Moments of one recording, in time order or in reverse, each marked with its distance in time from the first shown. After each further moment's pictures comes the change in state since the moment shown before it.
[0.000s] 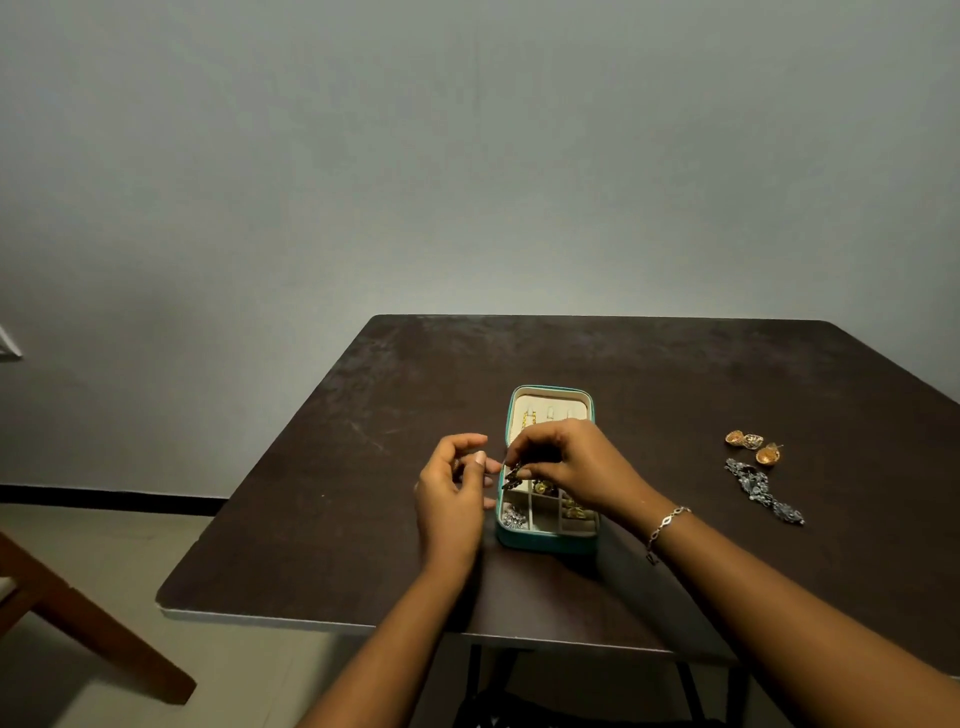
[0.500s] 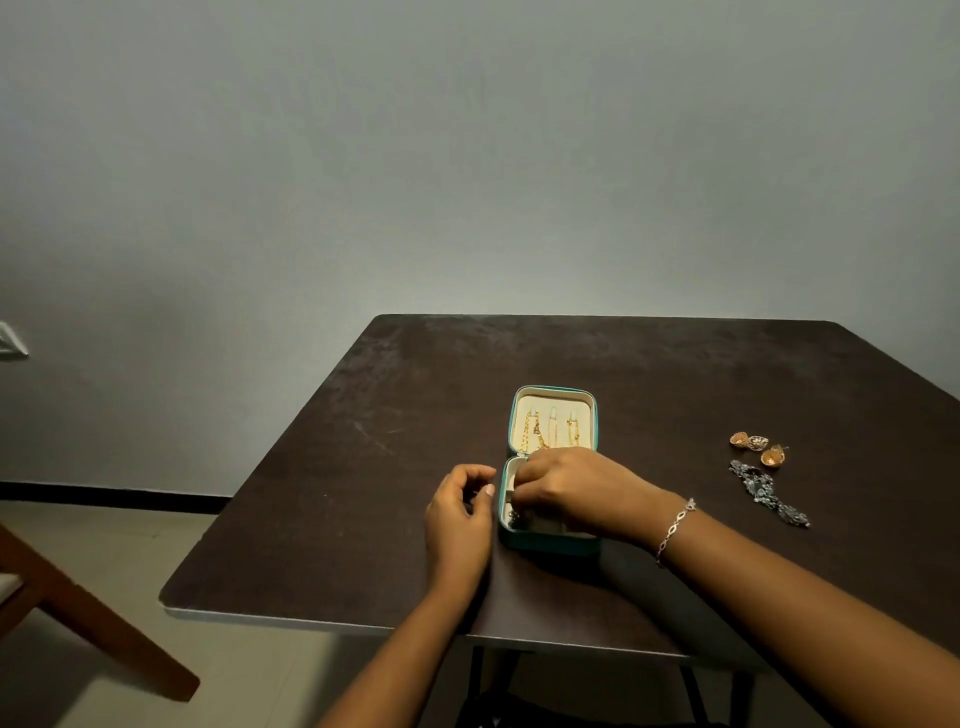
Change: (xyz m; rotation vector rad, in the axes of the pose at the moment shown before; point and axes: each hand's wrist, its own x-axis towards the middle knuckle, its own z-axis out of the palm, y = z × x) left_hand -0.010 -0.021 -0.001 0.290 -0.002 -0.027; right_hand -0.002 0.015 0.002 -0.661 -0.227 -0.598
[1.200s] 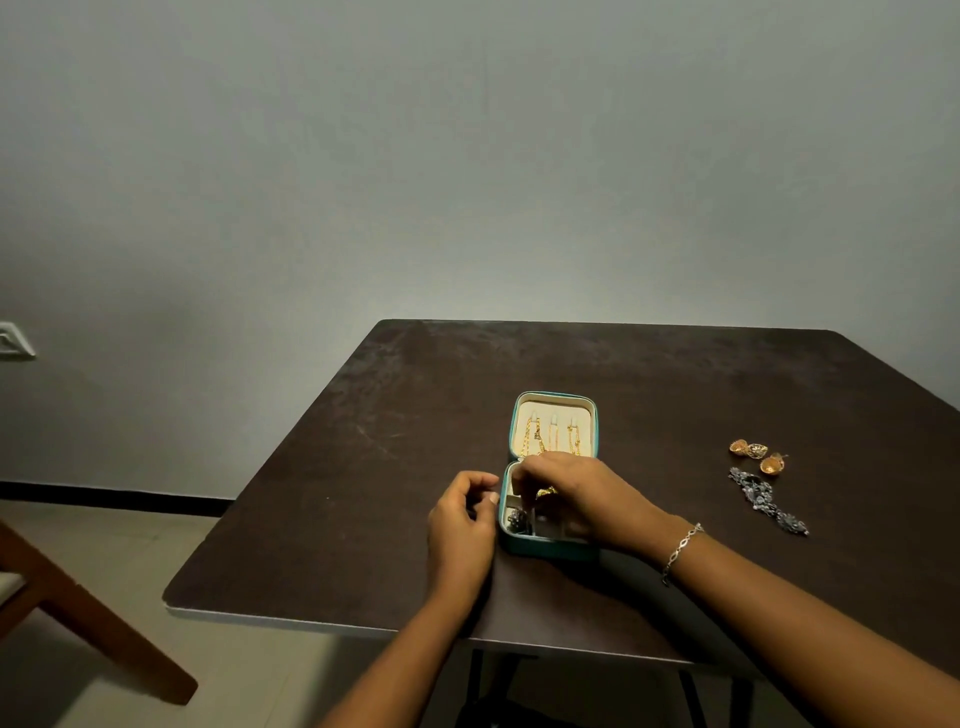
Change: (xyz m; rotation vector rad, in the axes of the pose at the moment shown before) left_hand -0.001 -0.005 0.002 -0.004 -0.017 -0.005; right_hand -0.013 -0.003 0.012 0.311 0.143 0.266
